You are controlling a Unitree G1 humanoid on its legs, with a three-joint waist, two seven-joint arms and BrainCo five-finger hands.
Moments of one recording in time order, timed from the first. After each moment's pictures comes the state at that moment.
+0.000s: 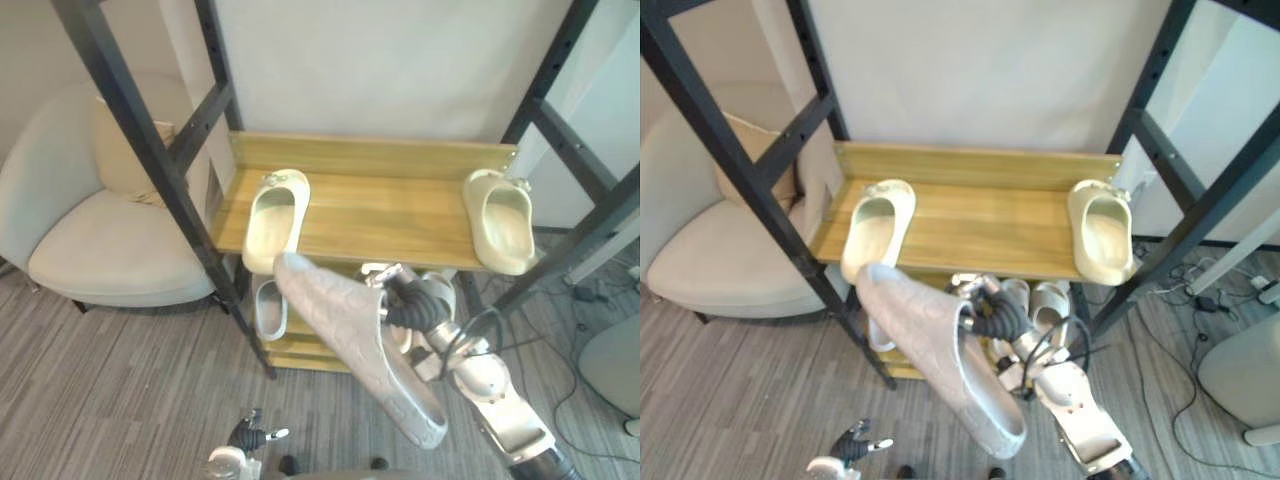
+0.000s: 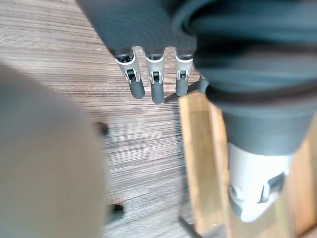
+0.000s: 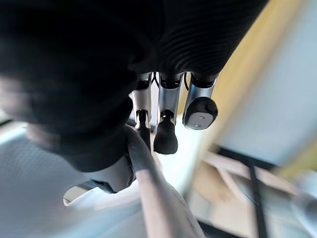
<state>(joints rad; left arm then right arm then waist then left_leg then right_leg) -0.02 0.12 -0.15 1.10 0.00 -0.16 -0.01 -0.10 -0.54 0.42 -0.14 0.03 -0.28 0.11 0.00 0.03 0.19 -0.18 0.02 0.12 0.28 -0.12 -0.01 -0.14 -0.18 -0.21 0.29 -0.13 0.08</state>
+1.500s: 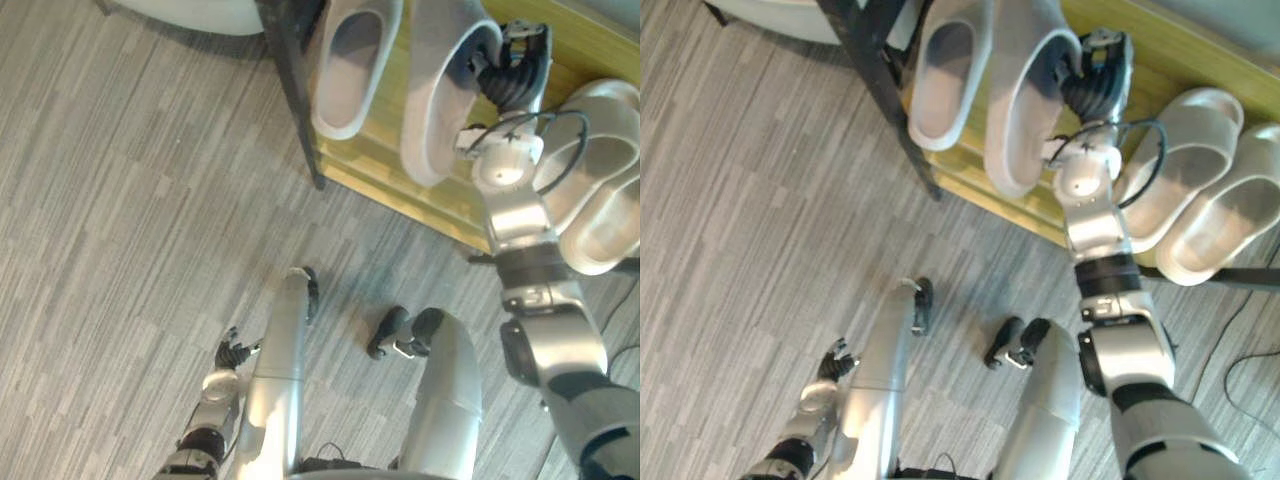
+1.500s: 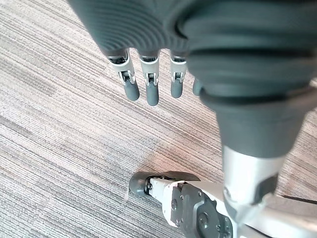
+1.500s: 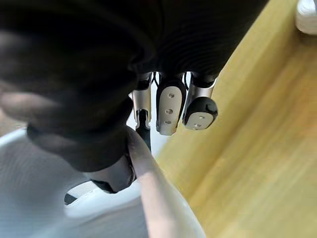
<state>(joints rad) -0.17 0.11 0.03 0.92 -0.12 -0.13 0.20 -1.09 -0.43 0.04 0.61 -0.16 -0.02 -0.49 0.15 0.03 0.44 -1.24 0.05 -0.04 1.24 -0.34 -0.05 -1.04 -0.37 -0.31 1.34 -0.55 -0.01</state>
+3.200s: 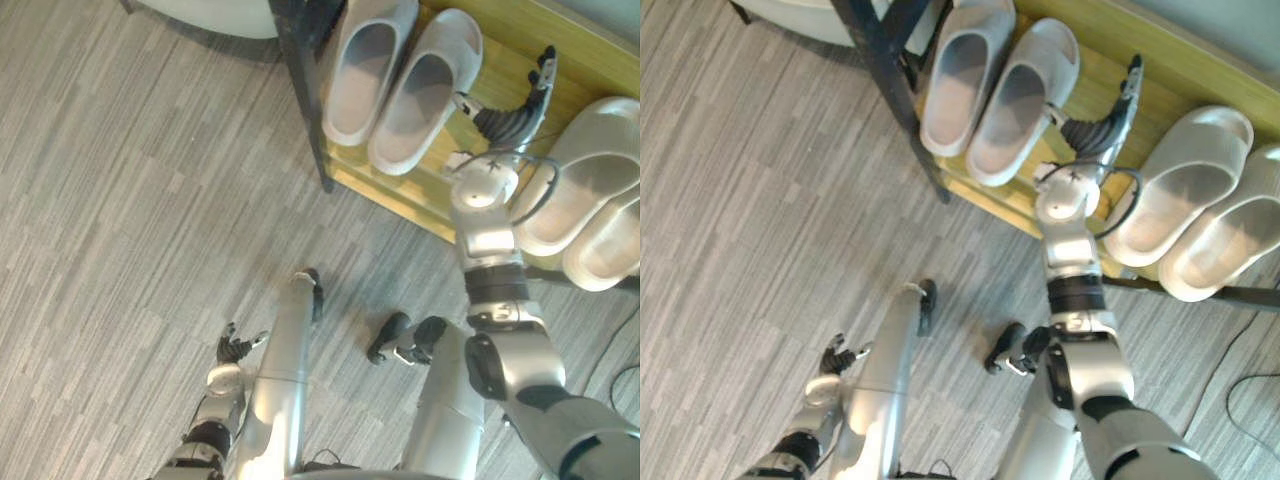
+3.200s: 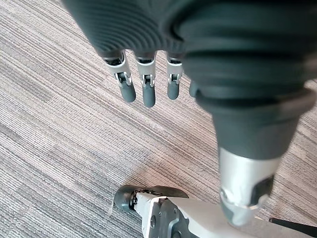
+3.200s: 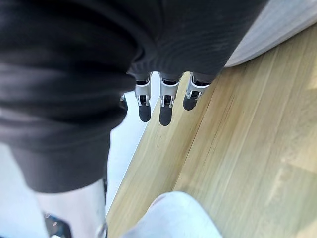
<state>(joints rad) -0.20 0.10 0.02 0.93 -0.14 -0.12 0.26 -0.89 -0.23 -0.13 0.44 -0.20 0.04 -0.67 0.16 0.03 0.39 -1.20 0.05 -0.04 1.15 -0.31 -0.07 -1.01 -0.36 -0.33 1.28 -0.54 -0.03</state>
